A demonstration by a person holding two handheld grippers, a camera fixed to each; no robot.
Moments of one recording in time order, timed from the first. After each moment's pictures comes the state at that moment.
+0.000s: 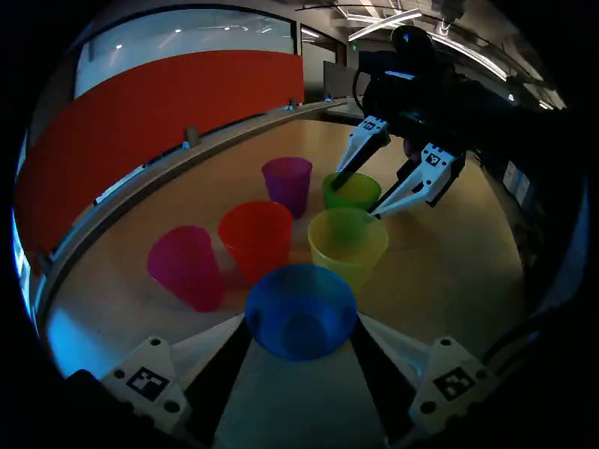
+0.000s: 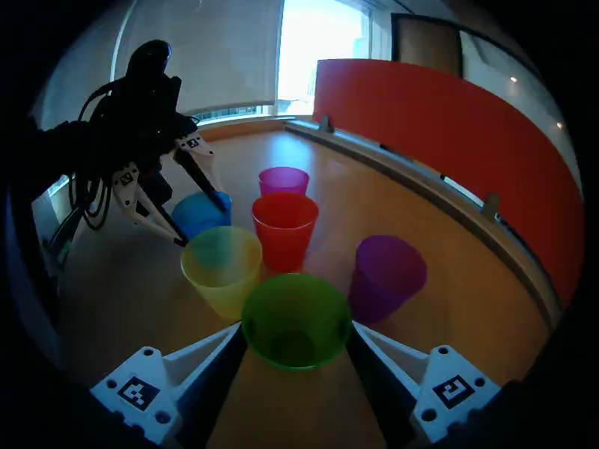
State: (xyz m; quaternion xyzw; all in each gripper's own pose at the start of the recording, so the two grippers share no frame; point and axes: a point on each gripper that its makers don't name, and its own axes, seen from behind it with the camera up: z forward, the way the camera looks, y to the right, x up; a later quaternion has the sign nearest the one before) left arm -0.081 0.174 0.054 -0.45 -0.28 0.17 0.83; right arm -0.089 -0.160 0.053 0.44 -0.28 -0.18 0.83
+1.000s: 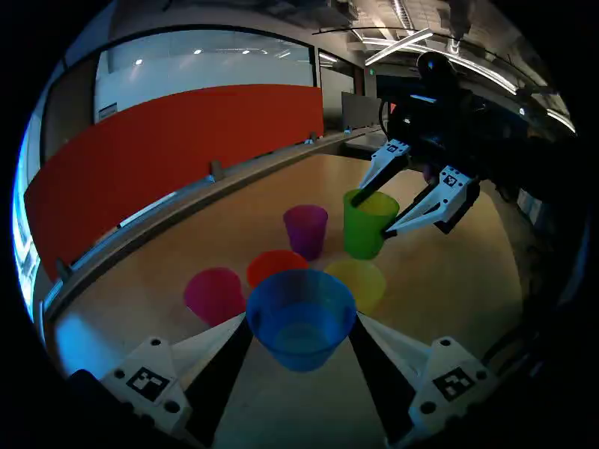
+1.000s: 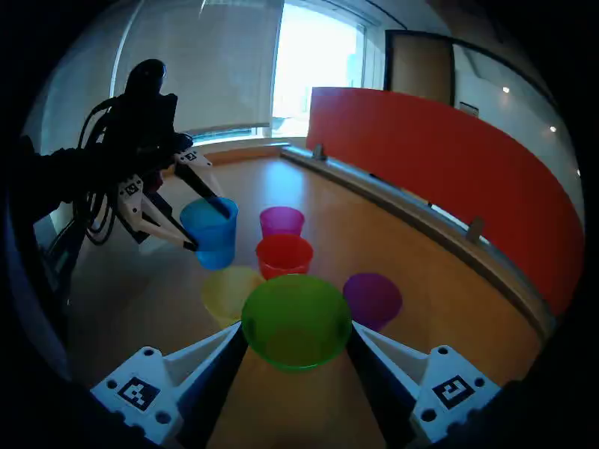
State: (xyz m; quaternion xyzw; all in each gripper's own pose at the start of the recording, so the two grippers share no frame) left arm -0.017 0.174 0.060 -0.41 -0.22 0.14 0.87; right arm -0.023 -0.165 0.047 0.43 -0.23 -0.16 0.86
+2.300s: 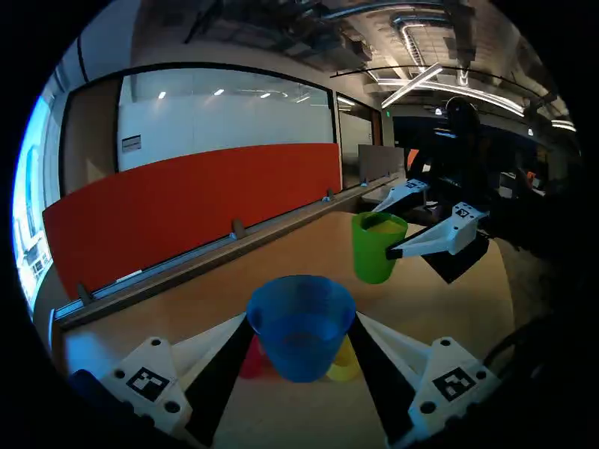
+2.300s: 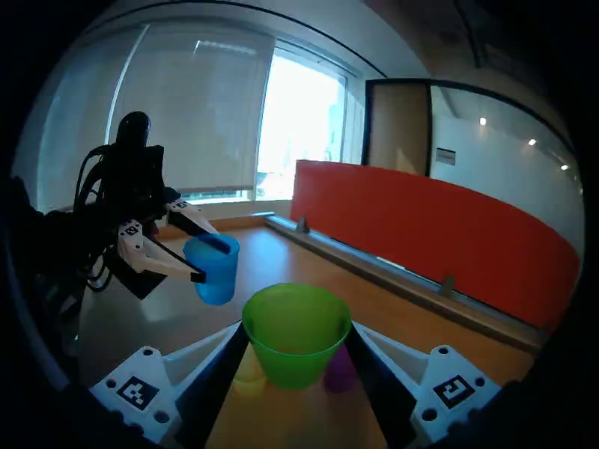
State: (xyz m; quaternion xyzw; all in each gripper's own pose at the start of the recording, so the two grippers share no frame) left arm 0.082 0.178 0.058 -0.38 -0.12 0.09 0.91; right arm 0.083 -0.186 0.042 0.41 -0.11 -0.10 0.90
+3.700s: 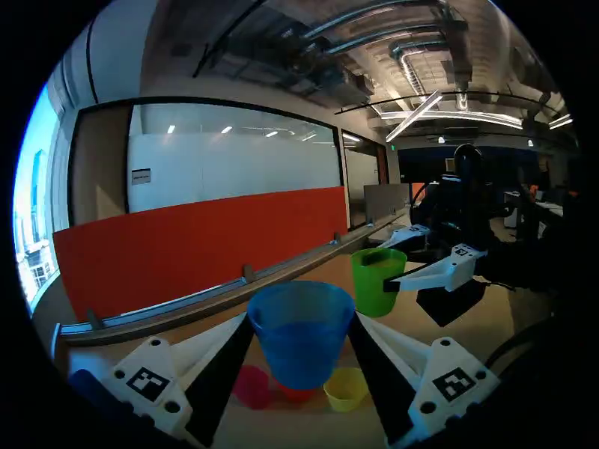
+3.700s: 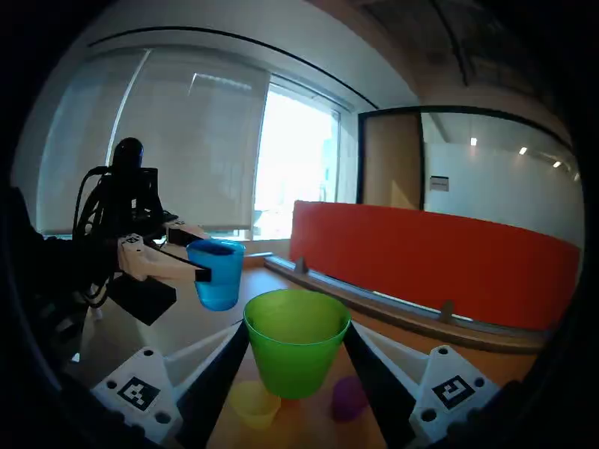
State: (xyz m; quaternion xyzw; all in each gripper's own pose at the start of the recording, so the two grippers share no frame) left arm 0.147 0.172 0.055 -0.37 -0.03 0.06 0.93; right arm 0.122 -0.215 0.040 0.41 -0.04 -0.06 0.91
